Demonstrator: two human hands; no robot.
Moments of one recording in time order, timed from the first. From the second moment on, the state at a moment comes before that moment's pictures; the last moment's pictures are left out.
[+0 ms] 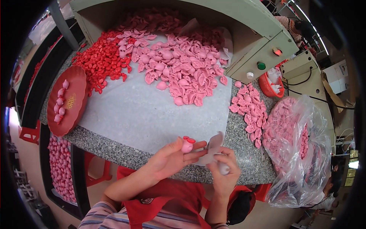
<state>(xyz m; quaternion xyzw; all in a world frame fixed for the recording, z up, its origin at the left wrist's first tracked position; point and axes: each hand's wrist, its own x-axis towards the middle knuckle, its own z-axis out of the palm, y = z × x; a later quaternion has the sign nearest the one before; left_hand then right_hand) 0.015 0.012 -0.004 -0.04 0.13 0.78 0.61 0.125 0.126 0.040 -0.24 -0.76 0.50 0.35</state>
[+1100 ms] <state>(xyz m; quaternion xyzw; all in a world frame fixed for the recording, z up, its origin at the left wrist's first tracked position) -0.003 -0.018 -0.006 0.14 0.28 0.78 0.54 0.100 0.099 0.035 -0.10 -0.80 0.52 0.29</state>
